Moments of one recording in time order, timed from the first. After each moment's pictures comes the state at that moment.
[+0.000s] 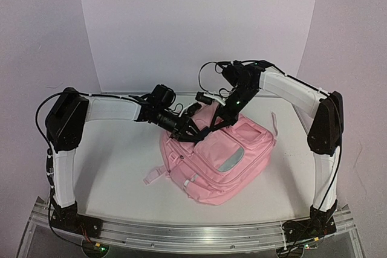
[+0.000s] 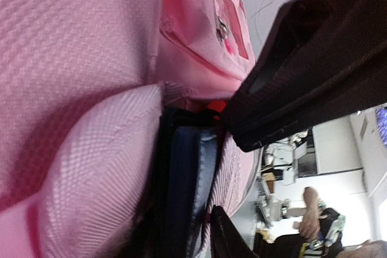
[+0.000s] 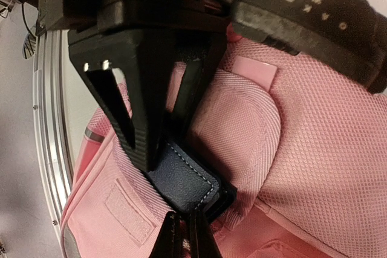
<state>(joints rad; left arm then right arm) -0.70 2.06 1.50 -0.23 1.07 -0.45 0.62 2.08 2.02 -1.21 -0.55 -0.58</state>
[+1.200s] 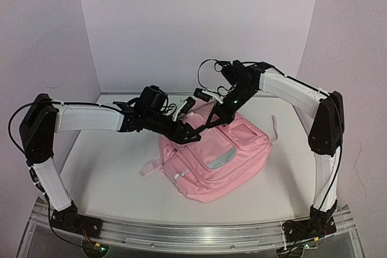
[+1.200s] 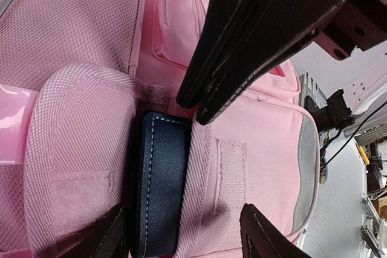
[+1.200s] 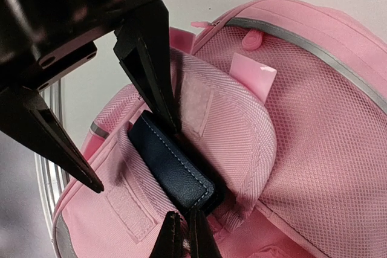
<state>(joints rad) -0.79 1.76 1.22 -0.08 0.55 -0.24 0.62 2.07 1.99 -1.10 -0.59 -0.53</state>
